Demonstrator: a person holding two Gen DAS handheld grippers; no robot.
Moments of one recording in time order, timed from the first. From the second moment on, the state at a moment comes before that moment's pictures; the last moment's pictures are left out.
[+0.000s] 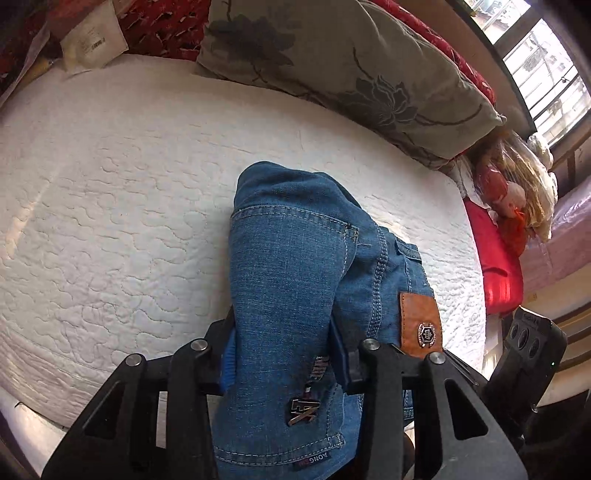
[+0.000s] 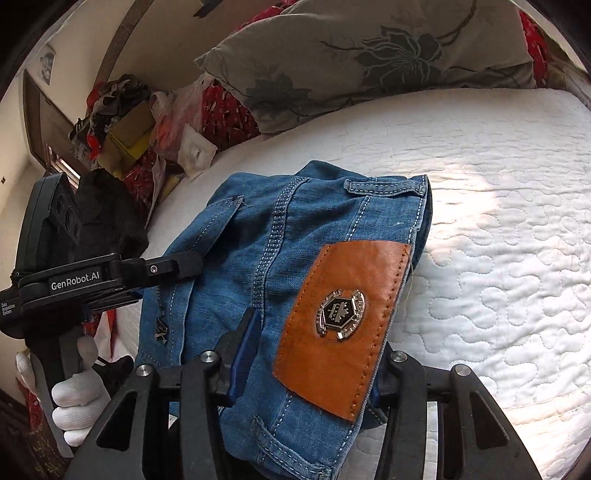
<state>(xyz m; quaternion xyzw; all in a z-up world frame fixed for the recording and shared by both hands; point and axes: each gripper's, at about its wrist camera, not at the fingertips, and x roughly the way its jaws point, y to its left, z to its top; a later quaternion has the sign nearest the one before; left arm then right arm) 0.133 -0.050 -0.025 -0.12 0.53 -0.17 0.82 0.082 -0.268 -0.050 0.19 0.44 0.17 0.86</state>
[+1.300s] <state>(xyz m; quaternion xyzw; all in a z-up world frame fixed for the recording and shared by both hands) 0.091 0.001 -0.014 0.02 0.48 0.00 0.88 0.046 -0.239 -0.039 0.22 0.48 0.11 0.84</state>
